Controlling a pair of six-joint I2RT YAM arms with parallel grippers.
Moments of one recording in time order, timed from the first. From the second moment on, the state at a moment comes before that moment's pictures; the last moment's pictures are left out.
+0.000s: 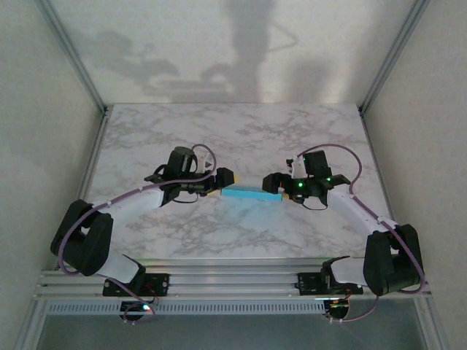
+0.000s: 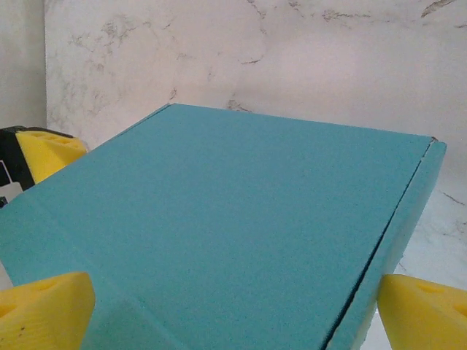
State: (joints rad) left arm -0.47 1.47 0.83 -0.02 0.67 -0.79; right arm 0.31 1.30 0.80 -0.46 -0.62 0.47
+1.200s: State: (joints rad) left arm -0.42 1.49 0.84 -0.04 0.70 -0.86; right arm 0.25 1.30 0.78 -0.31 -0.75 0.62
